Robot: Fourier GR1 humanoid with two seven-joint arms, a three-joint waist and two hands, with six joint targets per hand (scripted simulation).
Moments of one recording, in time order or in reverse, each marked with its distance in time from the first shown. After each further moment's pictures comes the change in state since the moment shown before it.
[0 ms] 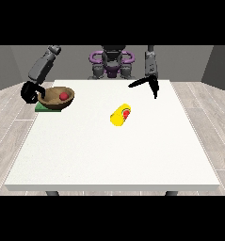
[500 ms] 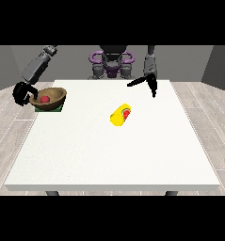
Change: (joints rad) left arm 0.016 0.011 -0.036 -0.213 -0.035 0.011 0.103; right arm -0.042 -0.122 -0.008 0.089 0.037 0.058 -0.110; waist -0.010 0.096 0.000
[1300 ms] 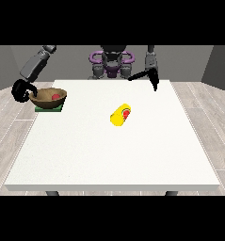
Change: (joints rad) left arm 0.070 0.006 -0.005 -0.094 0.034 -0.047 0.056; right arm -0.021 -0.014 0.007 0.065 -0.001 0.028 0.063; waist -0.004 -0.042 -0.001
